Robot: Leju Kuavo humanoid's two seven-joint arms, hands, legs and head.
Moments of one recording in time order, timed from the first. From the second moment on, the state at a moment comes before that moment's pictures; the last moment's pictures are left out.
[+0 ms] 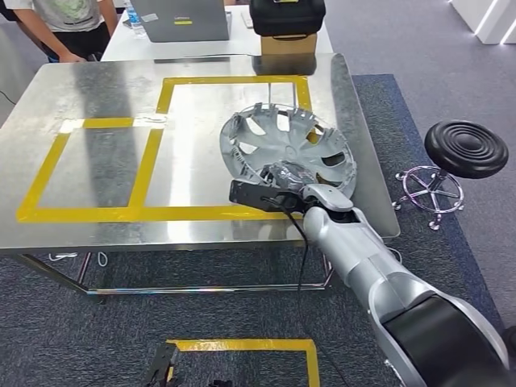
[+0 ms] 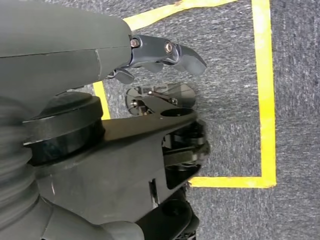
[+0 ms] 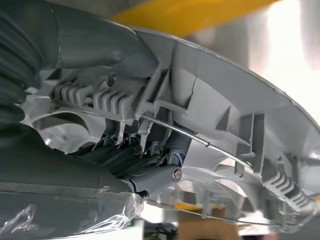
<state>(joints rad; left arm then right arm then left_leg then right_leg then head) -0.15 -0.26 0.96 -0.21 -0.83 -0.07 -0.23 -0.95 0.25 0.52 -0.34 0.85 0.11 -0.07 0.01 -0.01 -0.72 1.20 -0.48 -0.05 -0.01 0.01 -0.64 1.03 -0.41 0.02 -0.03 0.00</state>
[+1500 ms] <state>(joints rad) -0.12 -0.24 0.95 -0.21 -0.80 -0.07 -0.25 -1.03 0.09 0.84 -0.25 1.25 0.08 0.12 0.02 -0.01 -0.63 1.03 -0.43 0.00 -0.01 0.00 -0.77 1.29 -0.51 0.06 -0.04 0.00</state>
